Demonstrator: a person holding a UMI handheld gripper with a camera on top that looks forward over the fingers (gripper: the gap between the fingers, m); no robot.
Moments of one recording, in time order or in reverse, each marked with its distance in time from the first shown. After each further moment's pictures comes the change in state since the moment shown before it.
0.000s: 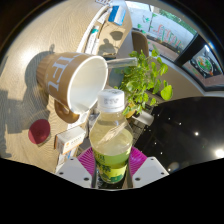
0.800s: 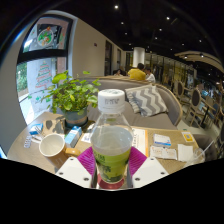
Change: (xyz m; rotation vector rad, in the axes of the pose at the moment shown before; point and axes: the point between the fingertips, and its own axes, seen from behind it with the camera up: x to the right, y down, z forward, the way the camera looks) arm -0.084 0.006 -0.005 0.193 -0.546 1.810
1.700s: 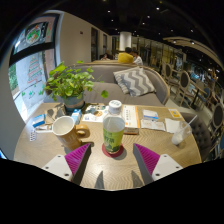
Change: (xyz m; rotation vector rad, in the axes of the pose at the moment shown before) arm -0.014 0.051 -0.101 -0.191 0.115 0.096
